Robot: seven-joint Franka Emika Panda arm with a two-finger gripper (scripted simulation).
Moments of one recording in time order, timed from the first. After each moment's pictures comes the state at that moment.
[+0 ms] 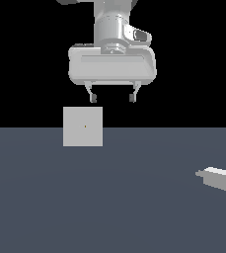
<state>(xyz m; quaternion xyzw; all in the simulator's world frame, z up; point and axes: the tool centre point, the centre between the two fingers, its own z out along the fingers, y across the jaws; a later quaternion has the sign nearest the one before) 0.003 -0.001 0.167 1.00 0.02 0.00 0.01</state>
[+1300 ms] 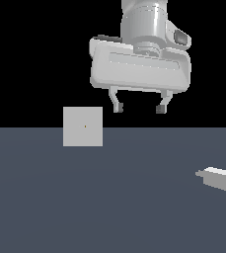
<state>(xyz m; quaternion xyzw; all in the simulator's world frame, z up) -0.044 -0.057 0.136 0.99 0.12 0.04 -0.01</state>
